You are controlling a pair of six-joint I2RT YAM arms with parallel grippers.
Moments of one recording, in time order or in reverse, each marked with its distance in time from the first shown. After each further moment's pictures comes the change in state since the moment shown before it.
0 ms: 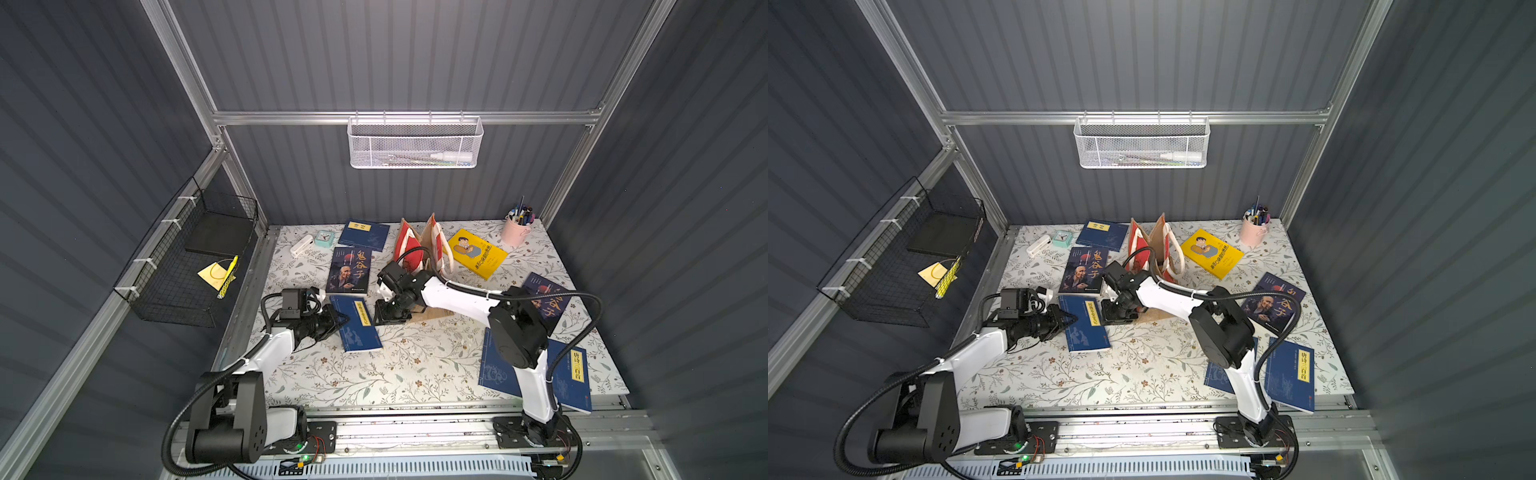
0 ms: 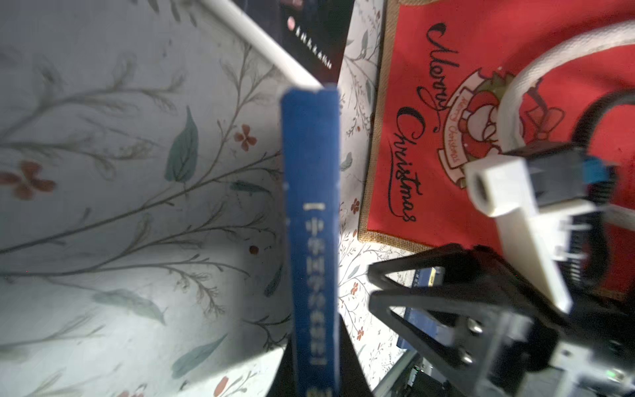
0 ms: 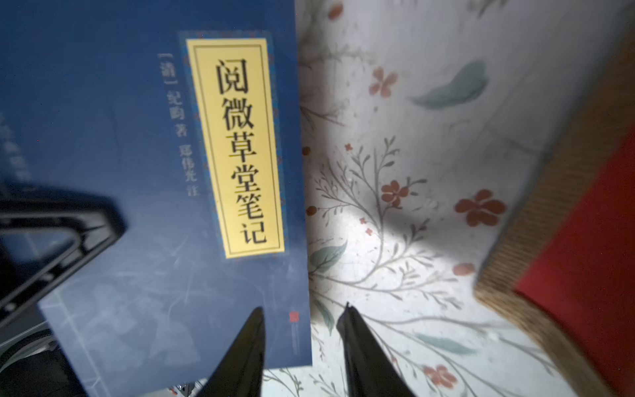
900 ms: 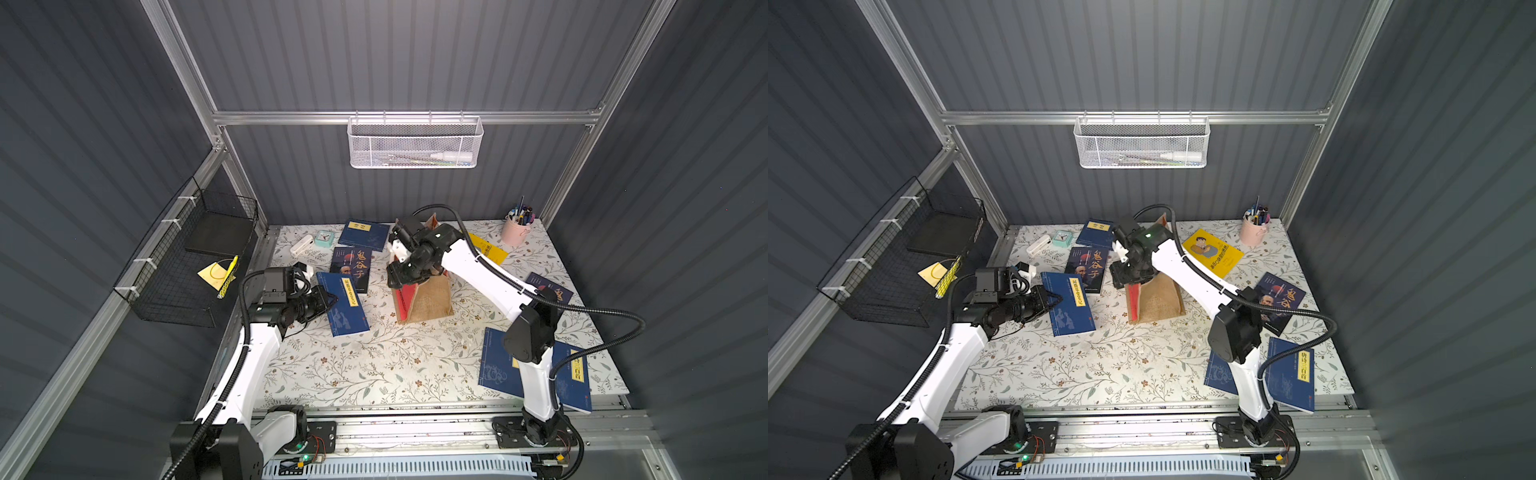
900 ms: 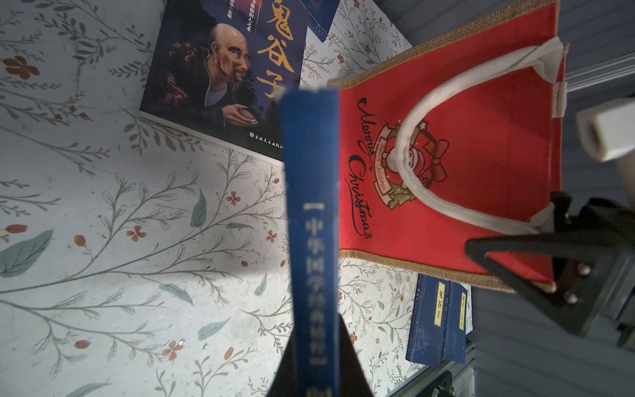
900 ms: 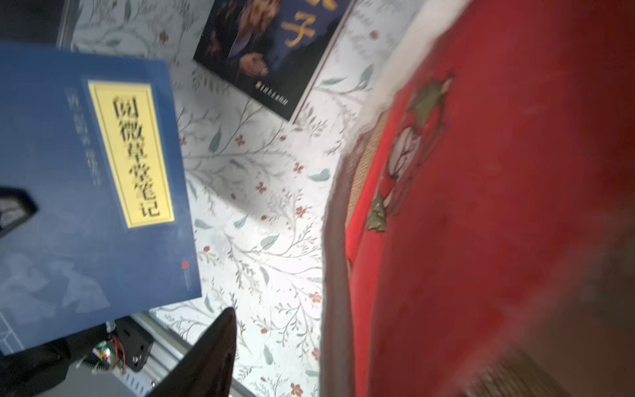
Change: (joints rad) left arm 0.000 -0.155 0.255 -0.322 -0.117 0.105; right arm -0.079 0.017 0.436 -0.463 0.135 -0.250
